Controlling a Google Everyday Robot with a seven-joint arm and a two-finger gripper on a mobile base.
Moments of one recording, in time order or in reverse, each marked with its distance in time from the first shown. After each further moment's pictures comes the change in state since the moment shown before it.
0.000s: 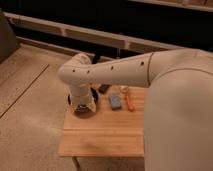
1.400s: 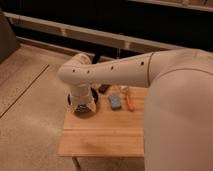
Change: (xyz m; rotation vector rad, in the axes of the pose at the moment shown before) arm 0.000 0.000 0.000 0.000 0.000 0.000
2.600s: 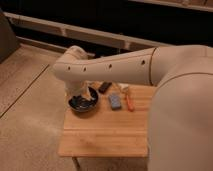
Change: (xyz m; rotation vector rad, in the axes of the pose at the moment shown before) arm -0.052 0.029 -0.055 -0.058 -0.279 -0.072
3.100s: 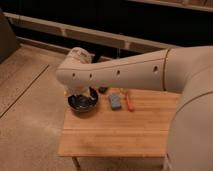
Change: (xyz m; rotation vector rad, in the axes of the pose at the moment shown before) arm 0.001 -0.001 -0.008 -0.047 -0.083 0.014
